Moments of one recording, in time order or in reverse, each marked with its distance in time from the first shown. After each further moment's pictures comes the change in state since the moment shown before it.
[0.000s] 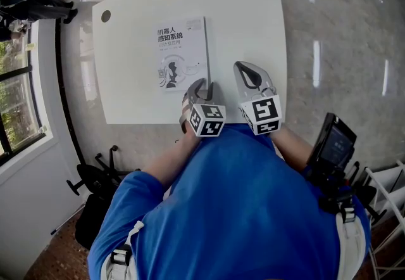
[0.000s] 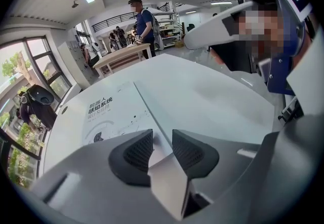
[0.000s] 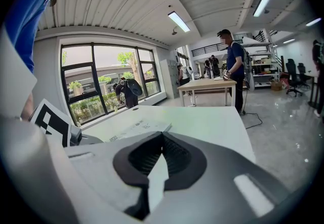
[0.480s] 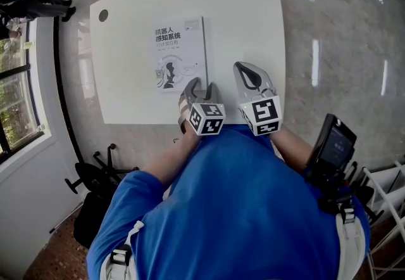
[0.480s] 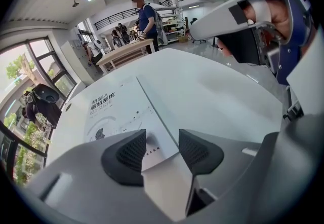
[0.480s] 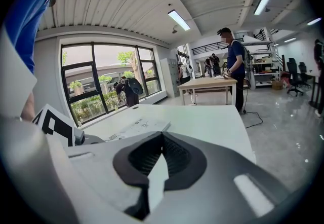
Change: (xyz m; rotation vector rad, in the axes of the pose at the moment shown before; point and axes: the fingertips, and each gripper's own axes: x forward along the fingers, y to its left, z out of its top) left arm 0.004 0.007 -0.013 -0.005 0.047 0.049; right arm -0.001 0.003 -0.003 -0.006 0.018 0.006
